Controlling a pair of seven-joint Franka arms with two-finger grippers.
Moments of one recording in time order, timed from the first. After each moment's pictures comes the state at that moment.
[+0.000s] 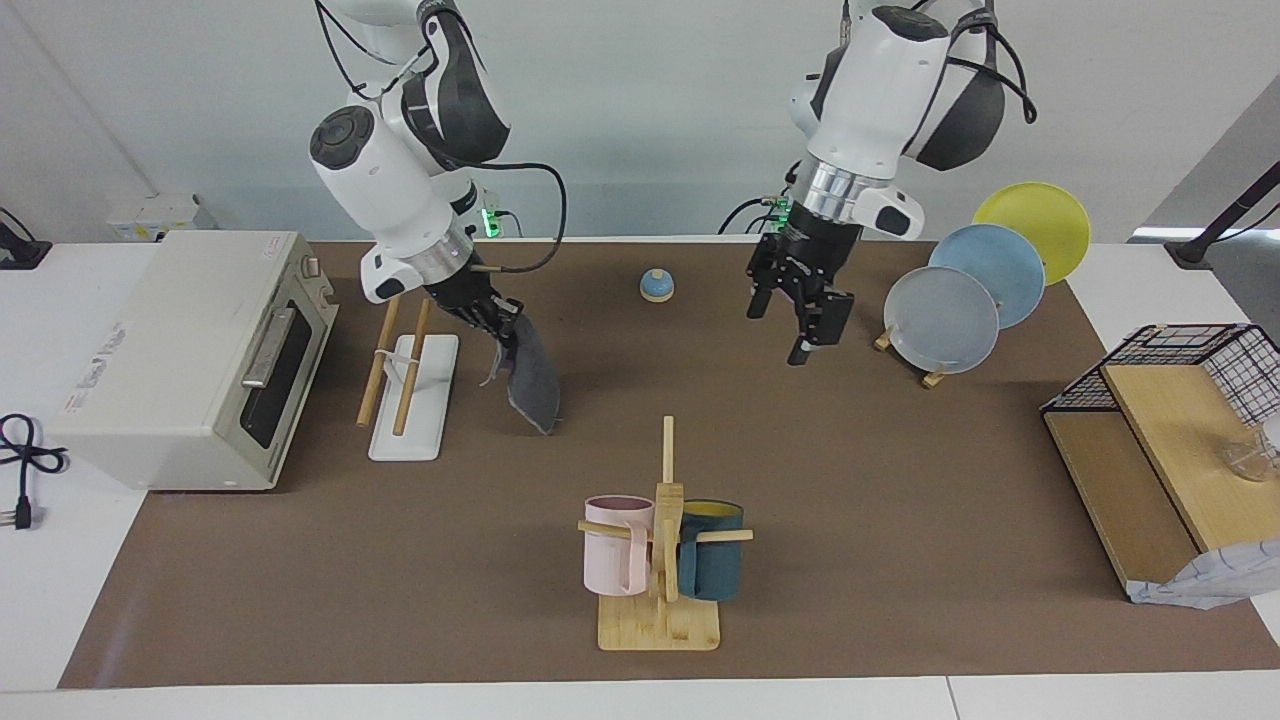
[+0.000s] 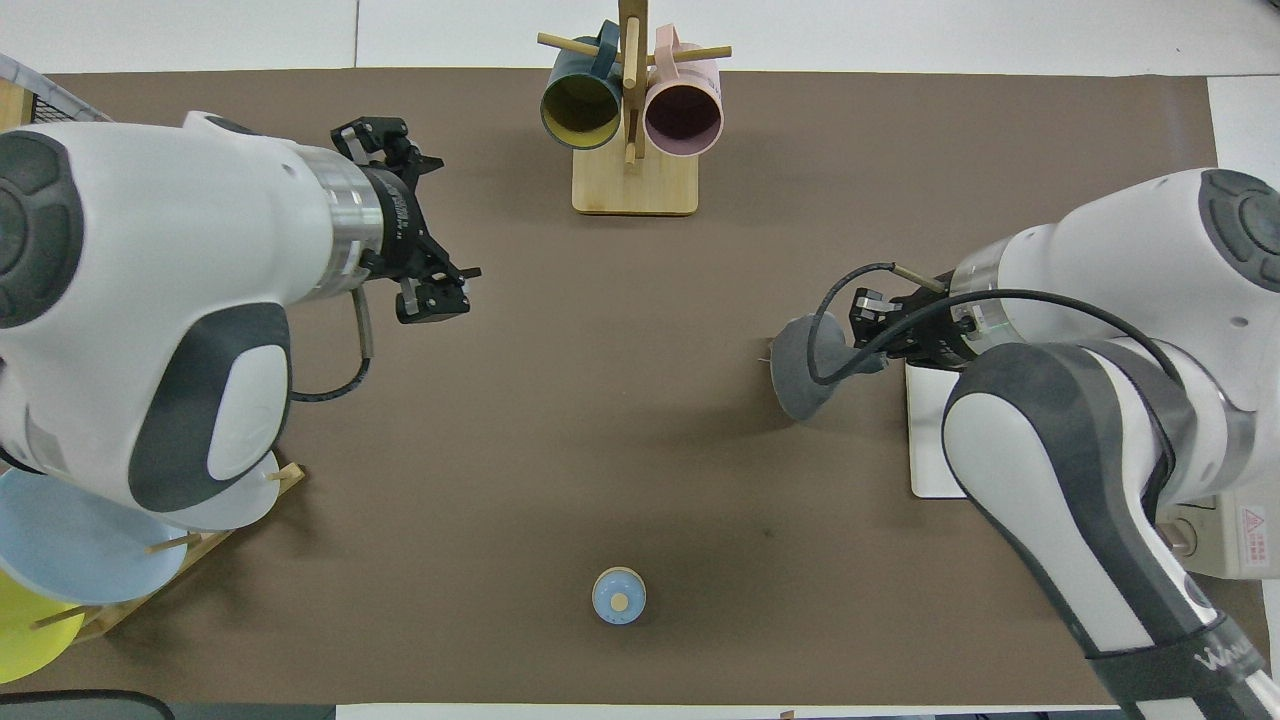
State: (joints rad) left arm -0.23 0.06 -0.20 -1.72 -0.09 2.16 -2.13; right arm 0.27 0.00 -0.07 -1.95 0.25 1.95 0.45
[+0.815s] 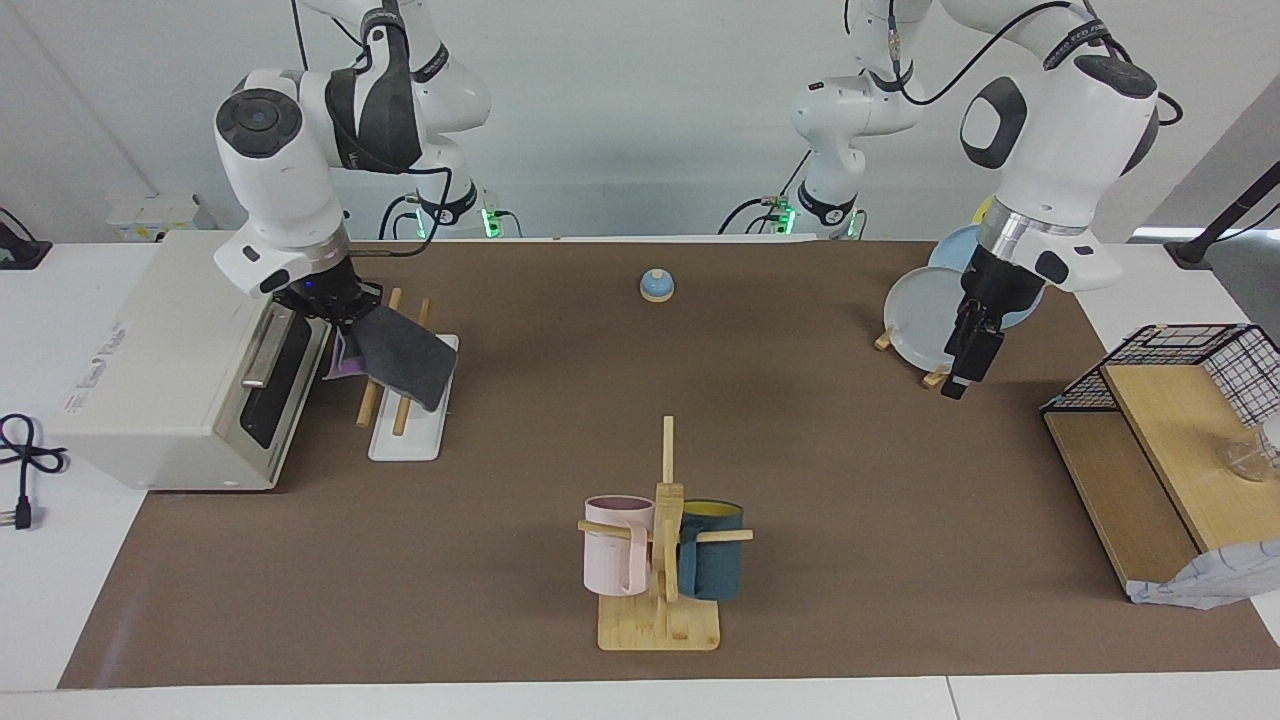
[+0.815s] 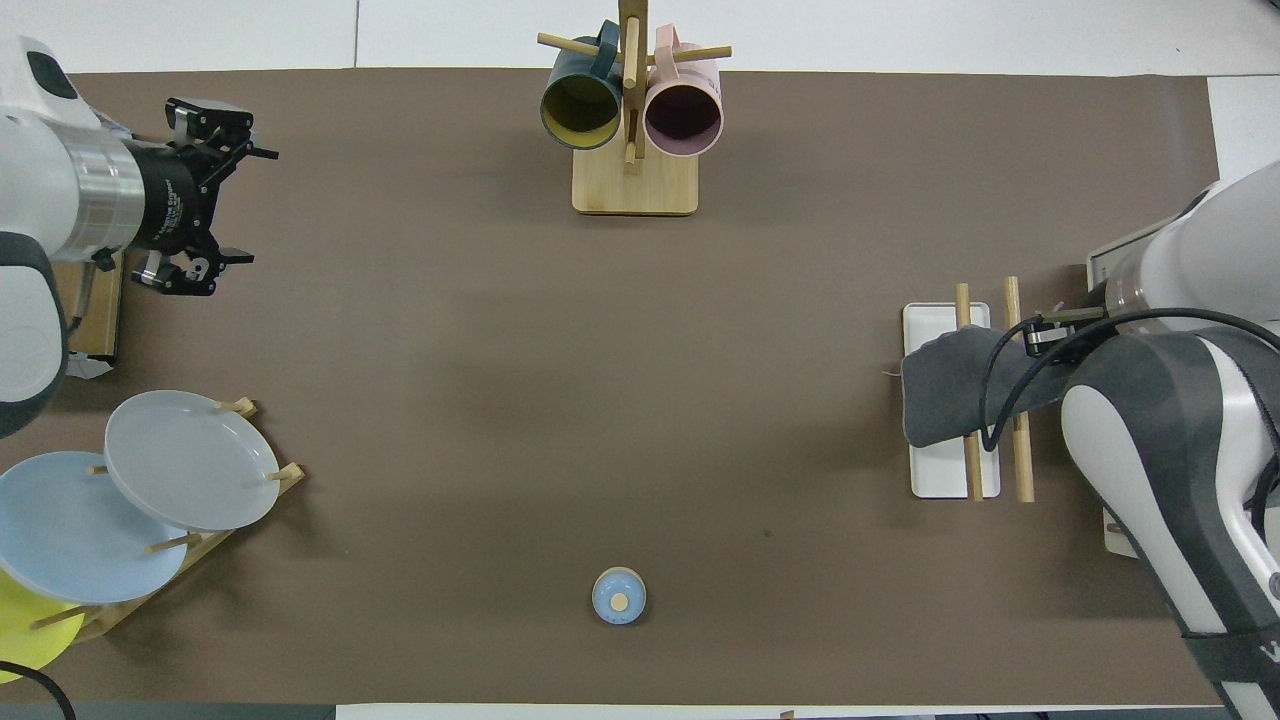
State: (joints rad) left arm 0.06 0.04 -0.20 -1.76 -0.09 2.11 -1.00; right arm 0.09 -0.05 -0.07 -1.93 -0.19 1.76 0.01
